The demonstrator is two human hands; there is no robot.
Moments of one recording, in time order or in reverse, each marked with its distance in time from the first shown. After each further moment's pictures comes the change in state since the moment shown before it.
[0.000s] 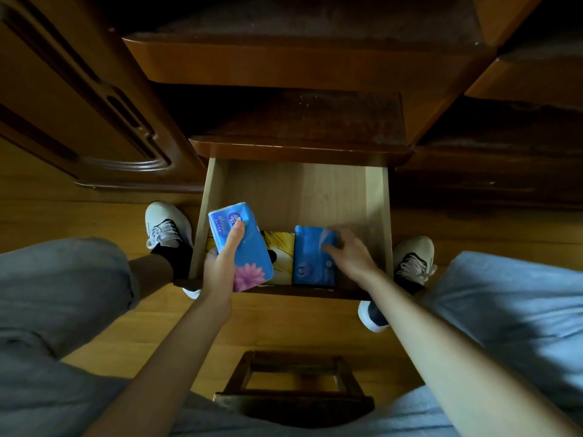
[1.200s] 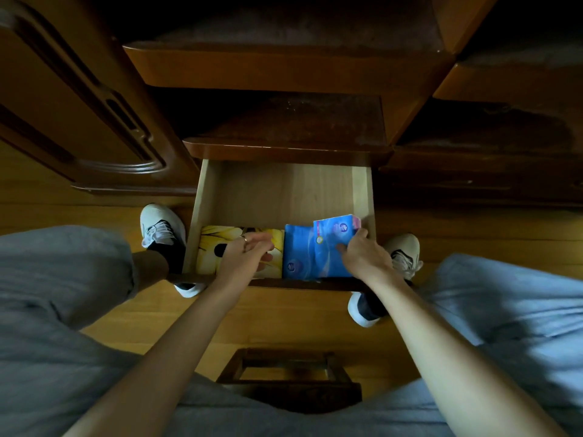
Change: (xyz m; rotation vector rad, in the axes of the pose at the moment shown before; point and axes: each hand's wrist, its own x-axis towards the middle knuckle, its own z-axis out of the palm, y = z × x) left_hand -0.012 -0.018 0.021 0.397 -0.236 0.355; right_hand -0.038 -0.004 -0.041 -0.513 0.115 0.114
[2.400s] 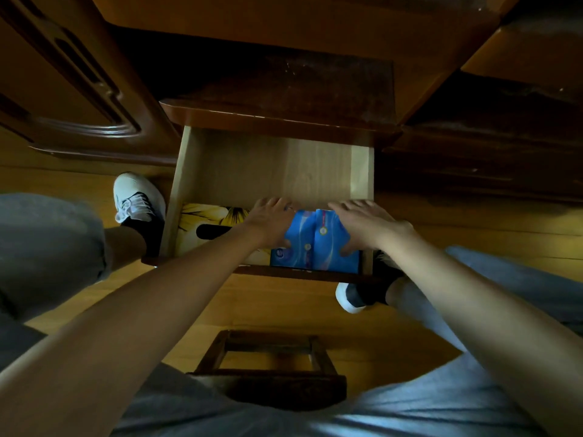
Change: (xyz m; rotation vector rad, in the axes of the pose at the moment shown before) left_hand 0.111 -0.015 0.061 1.531 -0.495 0.557; right_hand 0.056 0.005 -0.031 -0.646 -0.256 -0.510
